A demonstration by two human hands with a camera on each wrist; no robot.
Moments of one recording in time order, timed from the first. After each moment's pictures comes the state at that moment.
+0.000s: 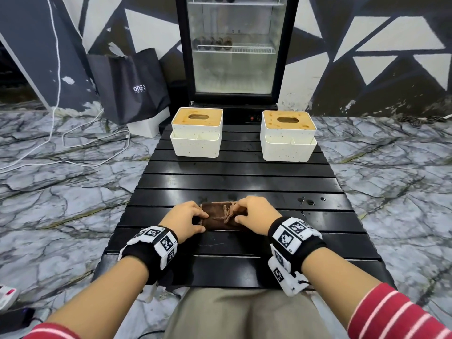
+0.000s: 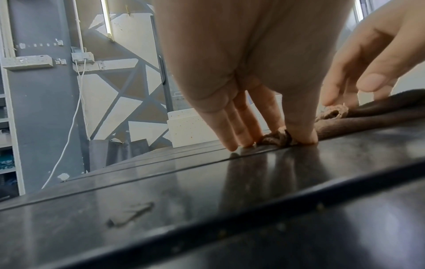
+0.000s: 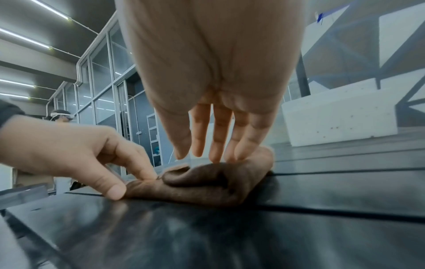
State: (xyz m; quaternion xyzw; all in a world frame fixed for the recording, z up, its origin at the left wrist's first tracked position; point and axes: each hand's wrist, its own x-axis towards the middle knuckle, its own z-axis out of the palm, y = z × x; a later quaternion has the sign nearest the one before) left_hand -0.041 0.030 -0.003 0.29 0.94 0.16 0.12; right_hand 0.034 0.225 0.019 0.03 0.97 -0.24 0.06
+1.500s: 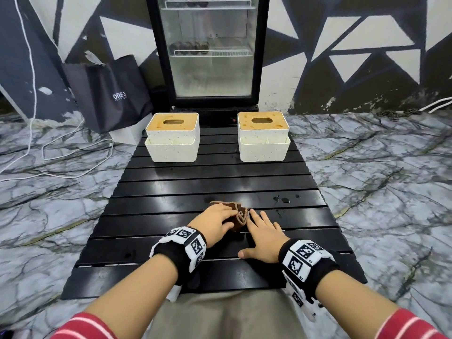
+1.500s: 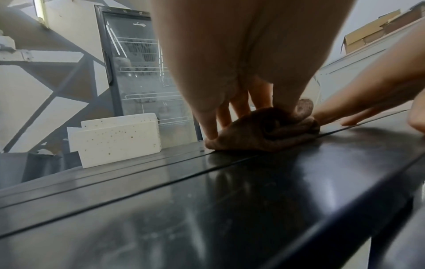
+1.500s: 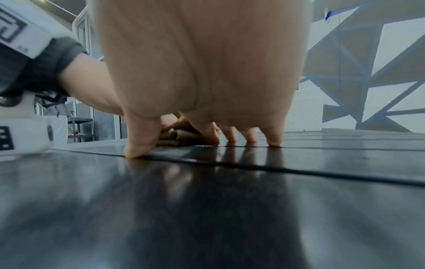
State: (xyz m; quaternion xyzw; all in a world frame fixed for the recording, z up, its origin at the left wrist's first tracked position) left_hand -0.002 0.137 0.000 0.44 0.88 0.13 0.14; right_hand 0.097 0.271 -0.009 0.08 0.96 -0.16 0.20
